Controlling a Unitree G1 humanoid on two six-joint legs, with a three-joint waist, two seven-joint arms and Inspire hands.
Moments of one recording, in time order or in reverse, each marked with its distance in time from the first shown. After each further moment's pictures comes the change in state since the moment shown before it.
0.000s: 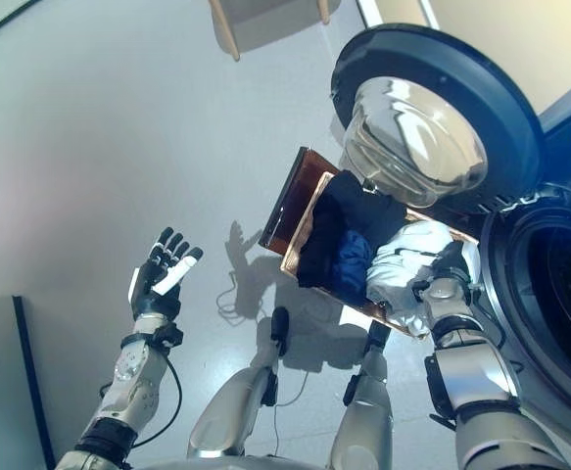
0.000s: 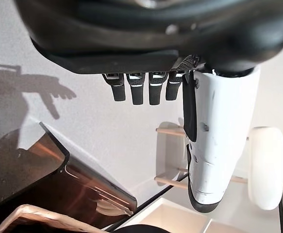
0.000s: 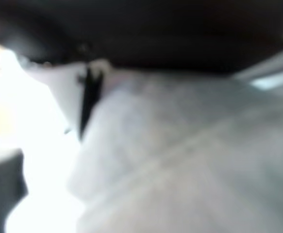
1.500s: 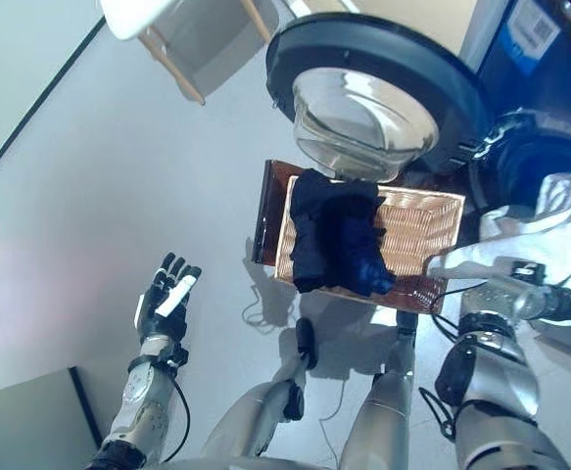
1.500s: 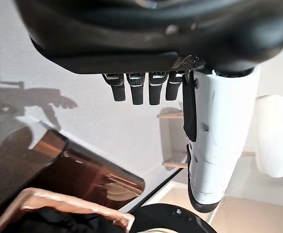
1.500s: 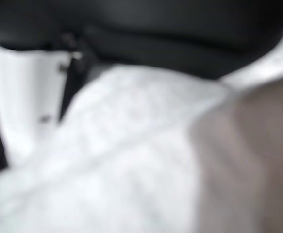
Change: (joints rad) left arm 0.079 -0.065 -0.019 -0.070 -0.077 -0.045 -0.006; right arm -0.080 -0.096 -0.569 -0.141 1.017 -0.468 -0.190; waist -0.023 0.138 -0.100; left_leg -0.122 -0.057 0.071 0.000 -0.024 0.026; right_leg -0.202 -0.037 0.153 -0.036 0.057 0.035
